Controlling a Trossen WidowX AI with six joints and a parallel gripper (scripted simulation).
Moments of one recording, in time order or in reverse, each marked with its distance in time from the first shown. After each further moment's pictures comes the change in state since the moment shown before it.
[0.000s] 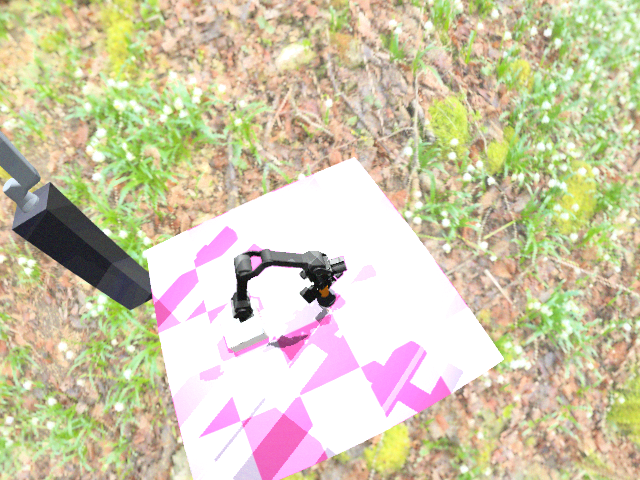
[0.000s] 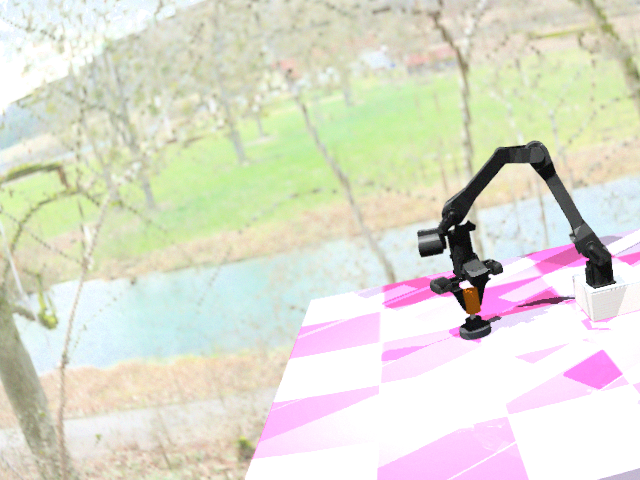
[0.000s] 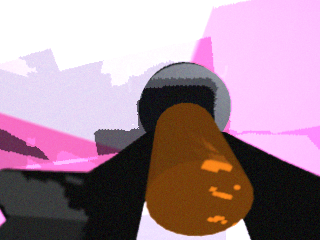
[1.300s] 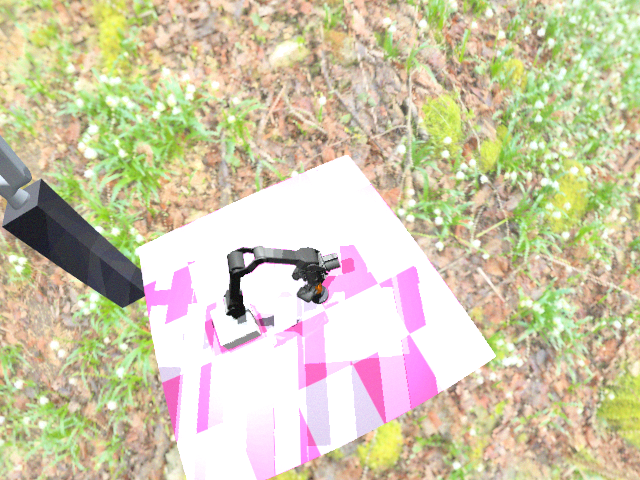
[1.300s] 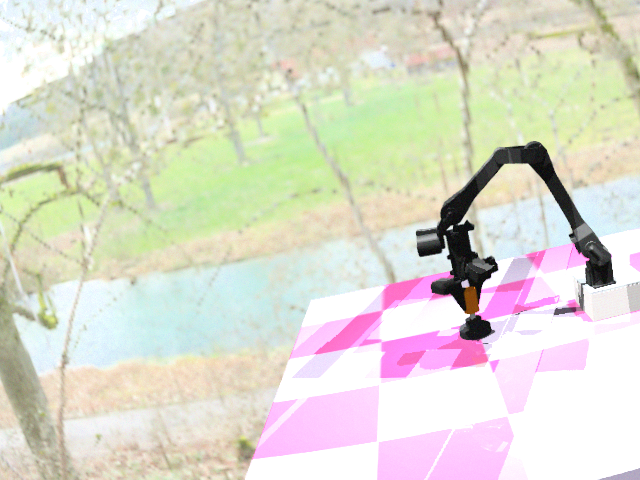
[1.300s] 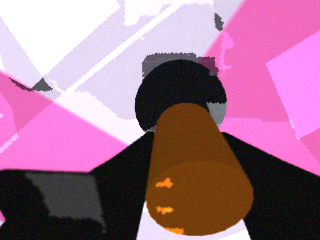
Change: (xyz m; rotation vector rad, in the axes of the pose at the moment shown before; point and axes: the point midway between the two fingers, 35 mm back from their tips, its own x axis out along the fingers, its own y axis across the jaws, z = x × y) arm -0.001 -0.003 -0.002 -0.280 0.002 -0.003
